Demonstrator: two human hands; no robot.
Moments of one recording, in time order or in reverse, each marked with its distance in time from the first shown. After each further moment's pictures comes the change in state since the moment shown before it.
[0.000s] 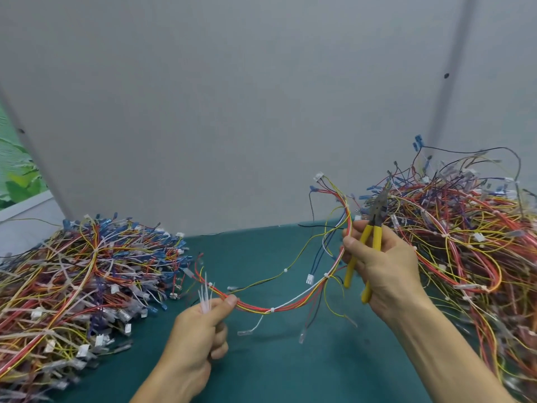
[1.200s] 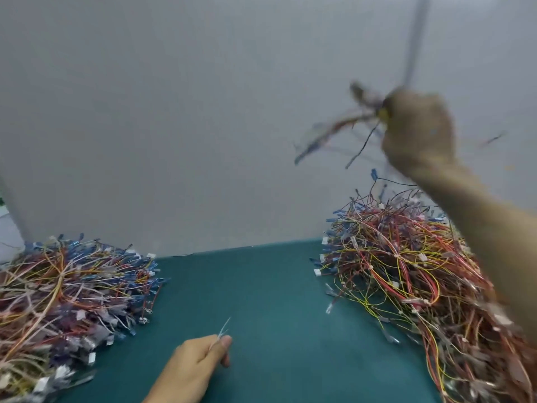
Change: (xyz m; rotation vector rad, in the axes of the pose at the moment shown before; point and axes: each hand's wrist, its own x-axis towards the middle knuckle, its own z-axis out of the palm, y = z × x) left_hand -0.008 -0.001 -0.002 0.954 -0.206 0.346; right_hand 0.125 -0.209 0.005 -1.555 0.432 -1.173
